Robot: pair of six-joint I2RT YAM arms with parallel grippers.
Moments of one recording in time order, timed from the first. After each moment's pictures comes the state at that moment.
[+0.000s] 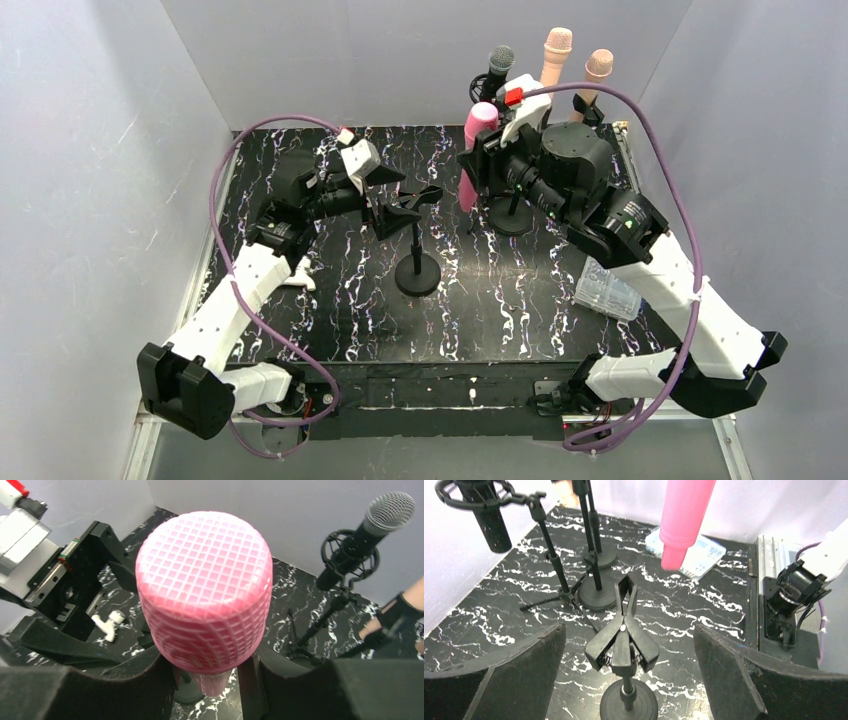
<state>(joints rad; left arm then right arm) -0.40 1.19 1.09 0.00 0.85 0.08 0.88 1.24 1.69 -0.58 0.25 0.06</state>
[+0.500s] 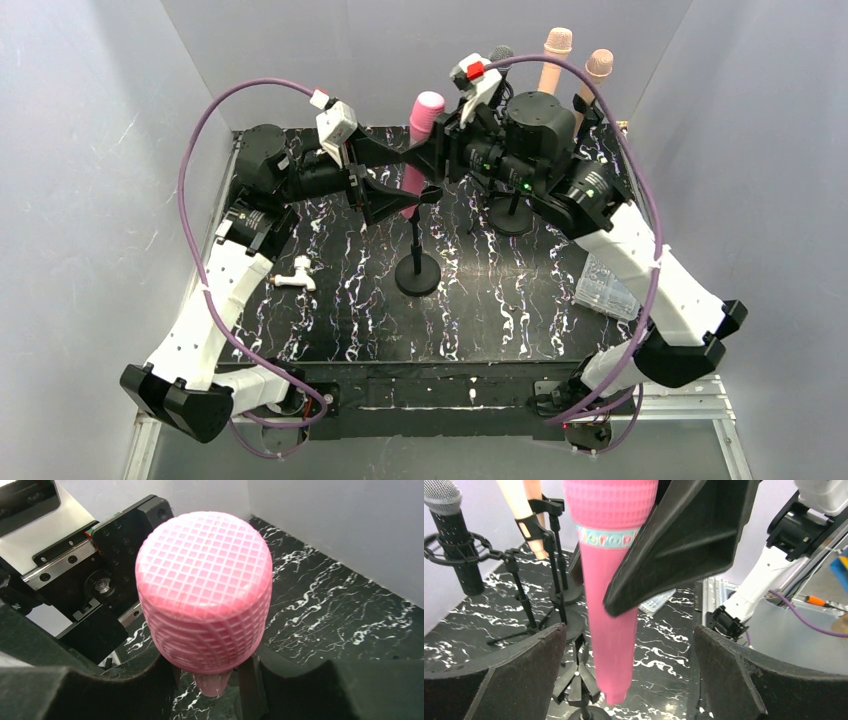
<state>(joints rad) -0.39 1.17 1.38 -0.13 0.92 -0.14 0.88 1.43 1.91 -0.55 -0.10 0.20</state>
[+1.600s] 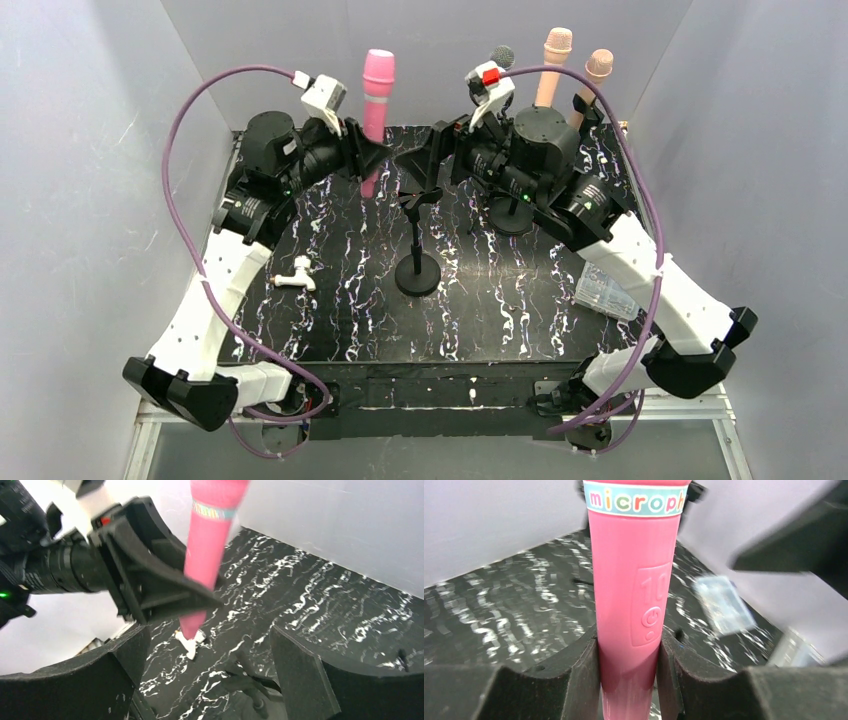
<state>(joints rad) -0.39 1.21 1.47 -0.37 0.47 -0.21 0.88 1.39 1.78 -0.40 -0.05 0.29</state>
